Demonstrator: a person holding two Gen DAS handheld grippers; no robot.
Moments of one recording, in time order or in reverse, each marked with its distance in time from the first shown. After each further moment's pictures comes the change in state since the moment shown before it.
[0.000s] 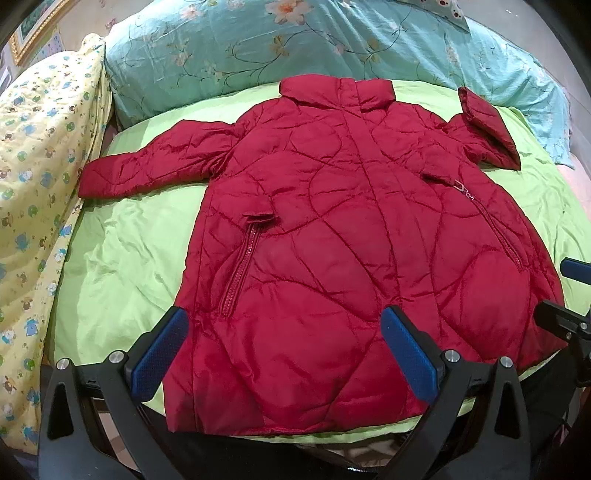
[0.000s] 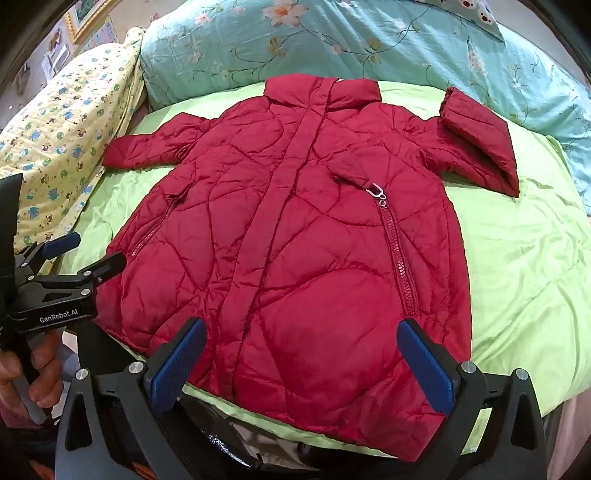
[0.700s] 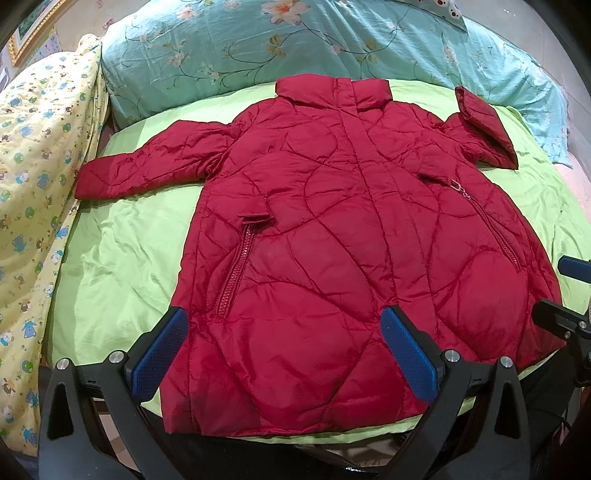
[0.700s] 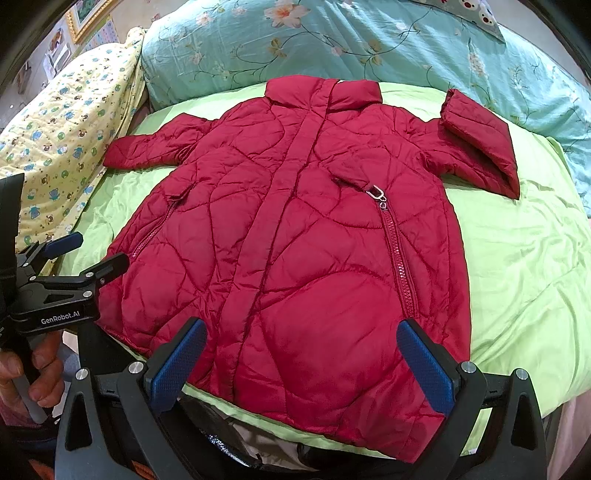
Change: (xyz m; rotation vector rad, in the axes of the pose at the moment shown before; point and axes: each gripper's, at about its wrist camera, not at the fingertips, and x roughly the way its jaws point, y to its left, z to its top) left arm 0.002 0.000 0.003 0.000 0.011 -0.012; right arm -0.001 -0.001 0.002 0.003 -0.002 0.008
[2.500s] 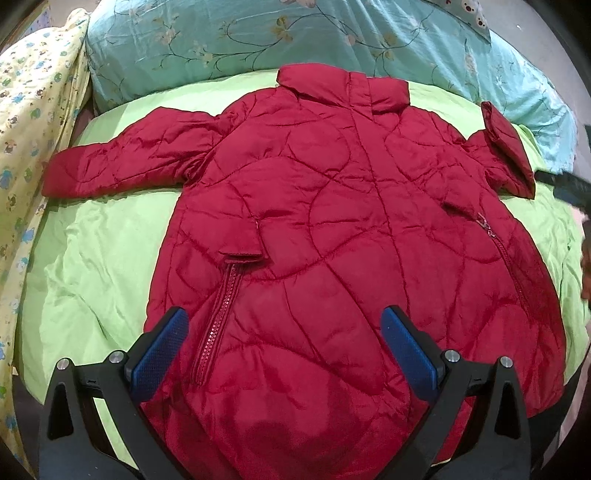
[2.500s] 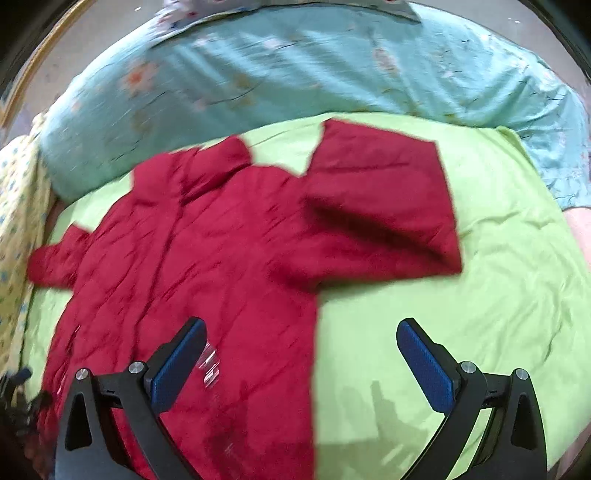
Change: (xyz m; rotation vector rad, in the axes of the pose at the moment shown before) left arm 0.066 0.013 0.047 -0.061 0.052 -0.075; right arm 0.062 -0.191 0.134 0.208 -0.145 -0.169
